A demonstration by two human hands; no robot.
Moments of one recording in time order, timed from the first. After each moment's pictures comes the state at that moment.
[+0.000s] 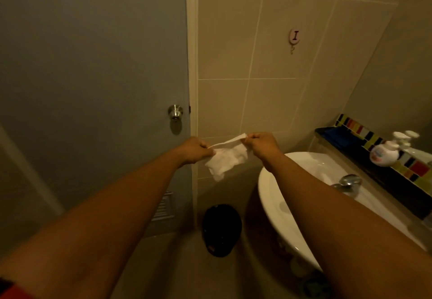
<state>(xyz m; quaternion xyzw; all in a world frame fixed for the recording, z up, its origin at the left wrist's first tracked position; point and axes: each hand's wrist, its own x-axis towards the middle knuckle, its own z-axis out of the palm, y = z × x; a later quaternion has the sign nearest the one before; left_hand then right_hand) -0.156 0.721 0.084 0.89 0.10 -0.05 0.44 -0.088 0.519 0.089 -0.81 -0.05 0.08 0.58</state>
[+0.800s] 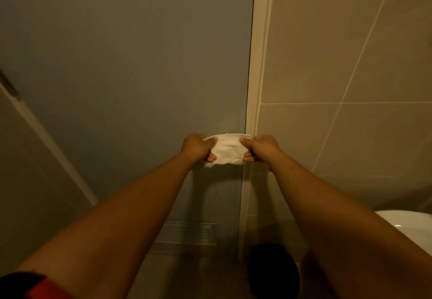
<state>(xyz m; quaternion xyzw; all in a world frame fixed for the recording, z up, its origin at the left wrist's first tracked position) 0.000 0.908 0.066 0.76 0.34 0.14 0.54 0.108 0.749 0.062 -0.74 -0.08 0.25 0.62</state>
